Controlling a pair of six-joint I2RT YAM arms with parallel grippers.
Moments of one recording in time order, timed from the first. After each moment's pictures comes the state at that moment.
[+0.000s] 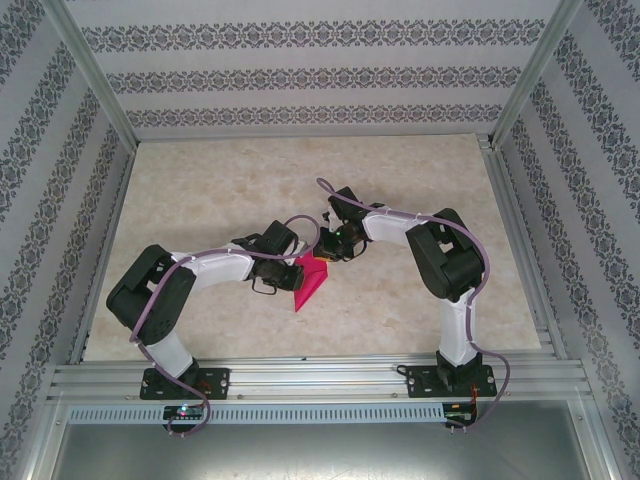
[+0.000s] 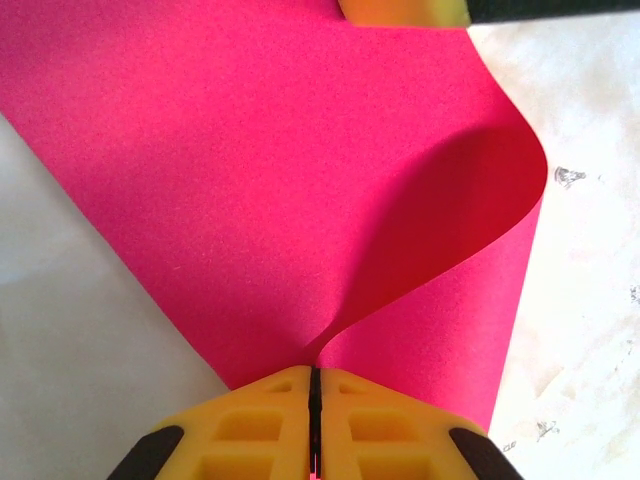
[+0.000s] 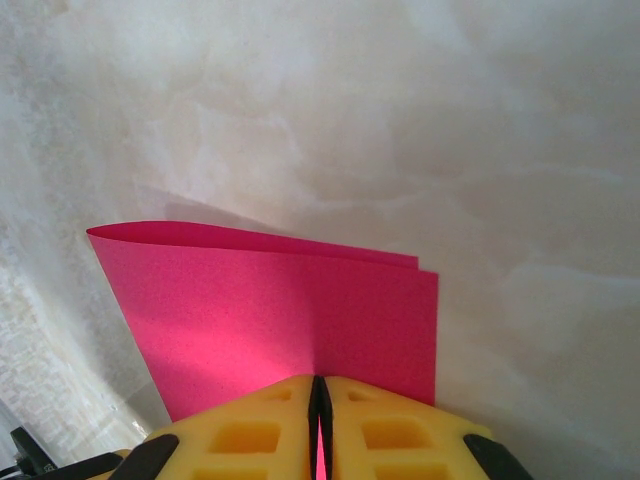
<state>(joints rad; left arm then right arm) -0.61 1.69 0.88 -0.34 0.27 -0.33 0.54 2.04 1.27 -0.42 -0.52 0.66</state>
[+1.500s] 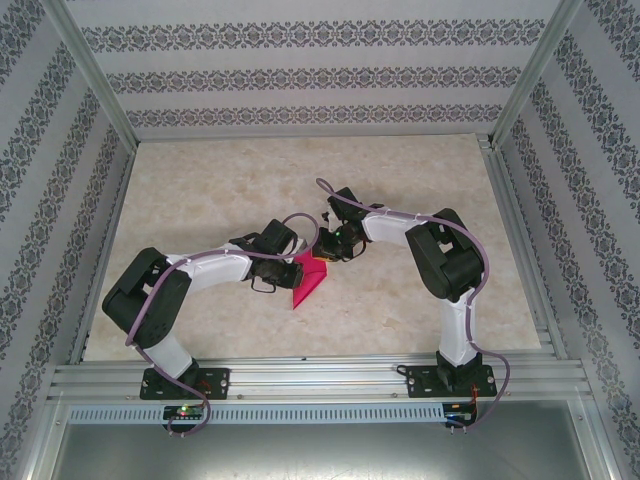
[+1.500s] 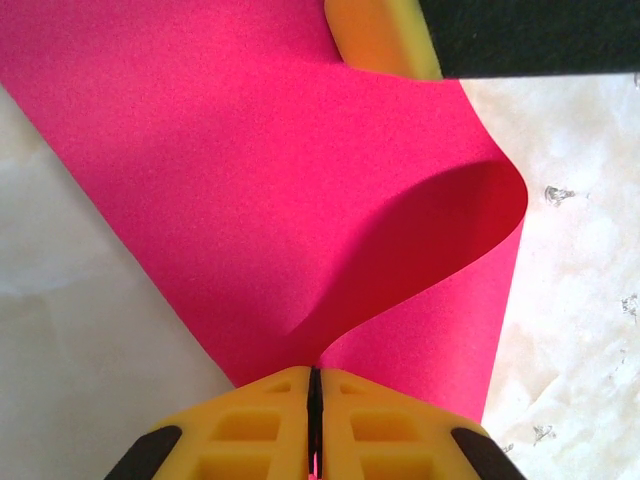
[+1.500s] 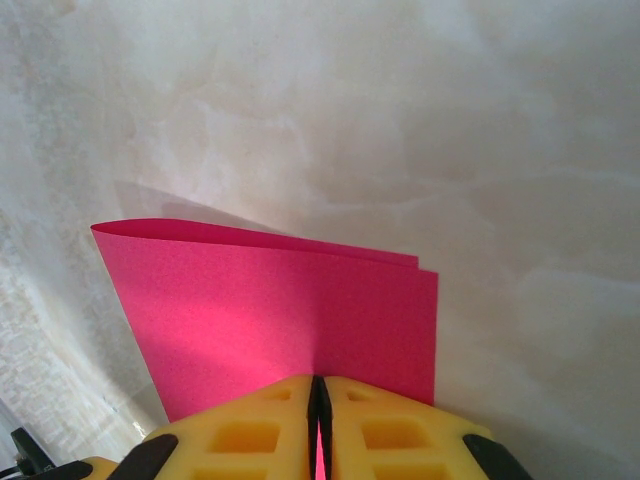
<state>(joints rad) -0.61 1.66 0.88 -0.35 0.23 -0.33 0.55 2.04 1.26 -0.40 -0.52 0.66</state>
